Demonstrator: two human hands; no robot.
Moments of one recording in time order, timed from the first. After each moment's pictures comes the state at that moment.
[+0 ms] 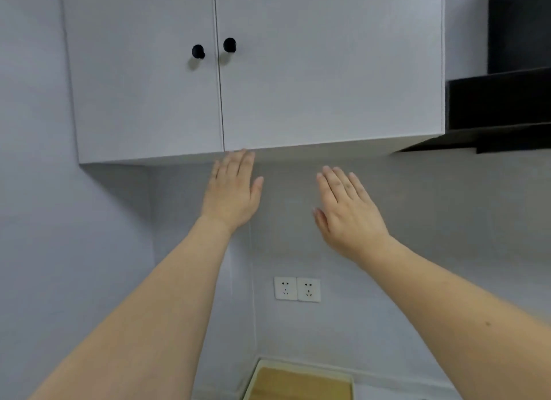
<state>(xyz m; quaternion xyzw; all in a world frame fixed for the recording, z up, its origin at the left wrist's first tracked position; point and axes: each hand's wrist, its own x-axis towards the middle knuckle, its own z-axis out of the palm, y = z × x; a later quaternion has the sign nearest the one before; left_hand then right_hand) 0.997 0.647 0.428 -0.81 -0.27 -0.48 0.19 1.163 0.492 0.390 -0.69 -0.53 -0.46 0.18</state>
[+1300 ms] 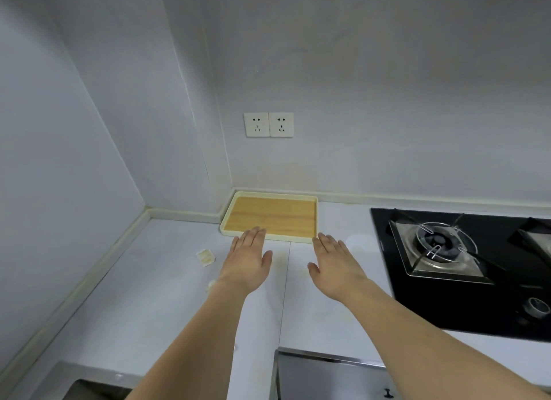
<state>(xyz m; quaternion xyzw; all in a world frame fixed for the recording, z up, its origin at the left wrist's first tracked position) 0.988 0.563 -0.006 -0.92 -0.34 -0.09 -0.16 1.130 0.415 0.023 -0.85 -0.51 0.11 0.02</state>
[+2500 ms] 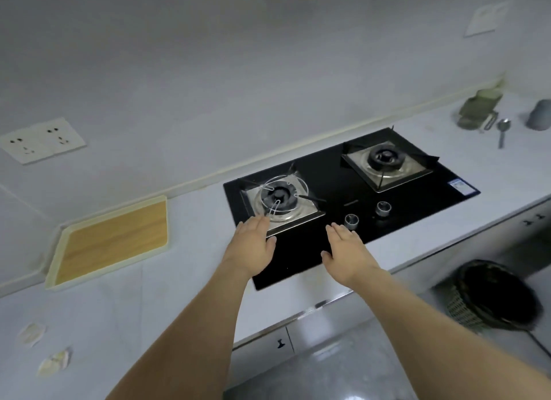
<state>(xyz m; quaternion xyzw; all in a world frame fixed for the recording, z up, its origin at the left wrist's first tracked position) 1.265 0.324 -0.010 -0.98 -0.11 0.02 -0.16 1.328 0.118 -0.022 -0.95 -0.25 0.15 0.14</state>
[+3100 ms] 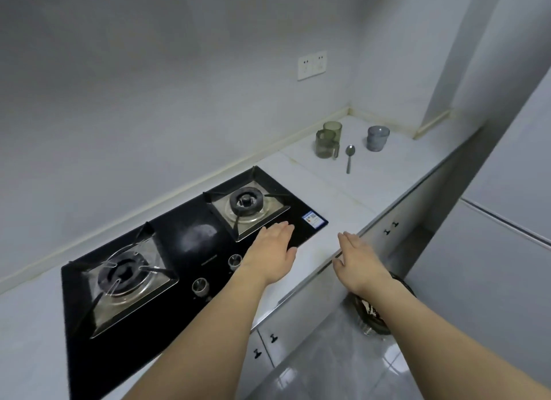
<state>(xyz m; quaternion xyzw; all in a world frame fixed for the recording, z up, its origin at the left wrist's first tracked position) 1.498 -0.031 0.014 -0.98 0.12 0.05 -0.16 1.495 -0.234 0.001 -0.98 -0.09 0.11 0.14</state>
